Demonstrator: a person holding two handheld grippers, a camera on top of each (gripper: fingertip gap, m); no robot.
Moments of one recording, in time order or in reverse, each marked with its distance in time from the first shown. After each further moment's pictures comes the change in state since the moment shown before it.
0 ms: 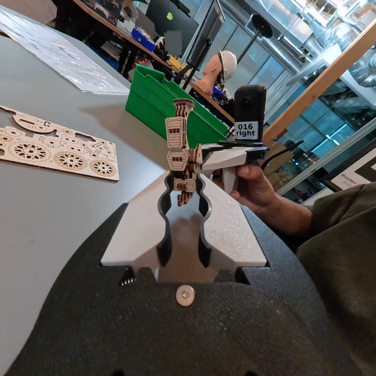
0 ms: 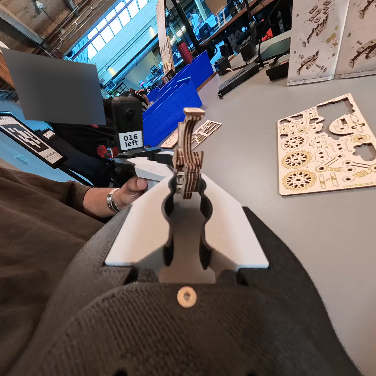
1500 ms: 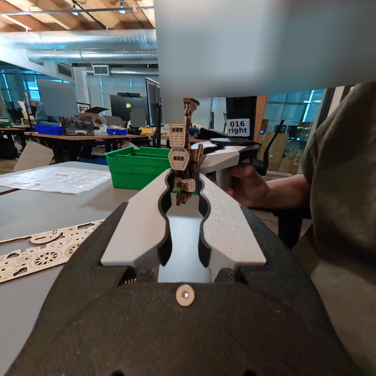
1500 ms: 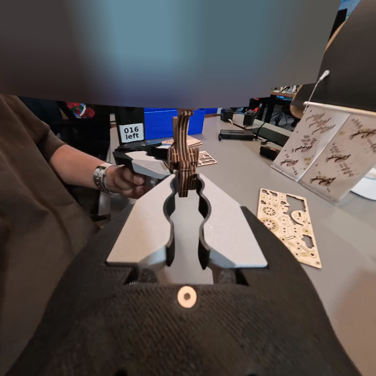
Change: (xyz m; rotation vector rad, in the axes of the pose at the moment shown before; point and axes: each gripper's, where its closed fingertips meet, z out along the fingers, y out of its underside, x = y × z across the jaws) left arm 0.056 -0.020 -0.022 0.234 0.198 0.522; right arm -0.058 -0.016 -0.007 0.070 0.026 -0.602
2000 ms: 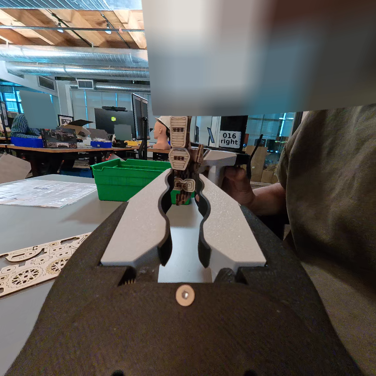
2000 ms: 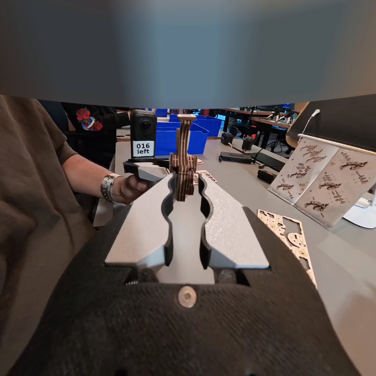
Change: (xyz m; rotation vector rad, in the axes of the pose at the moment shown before) left arm 0.011 -0.012 -0.005 0.075 0.082 -0.027; right arm -0.012 -0.021 -0.008 0.111 -0.016 -0.081
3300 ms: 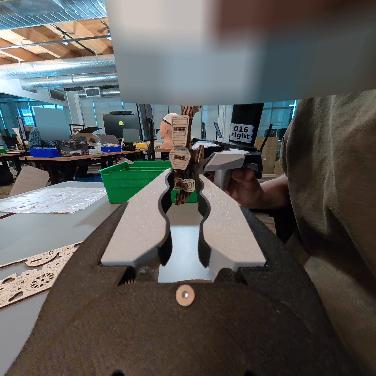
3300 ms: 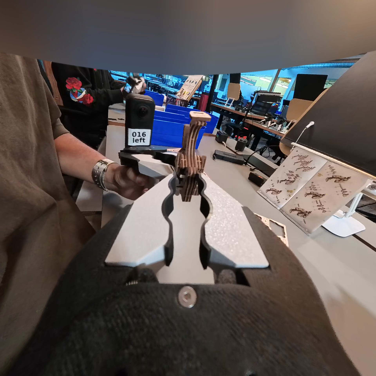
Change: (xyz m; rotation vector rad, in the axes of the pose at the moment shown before) left arm 0.002 0.004 0.003 -0.015 -0.020 0.096; right arm -0.008 0.006 0.000 -0.038 0.015 -0.141
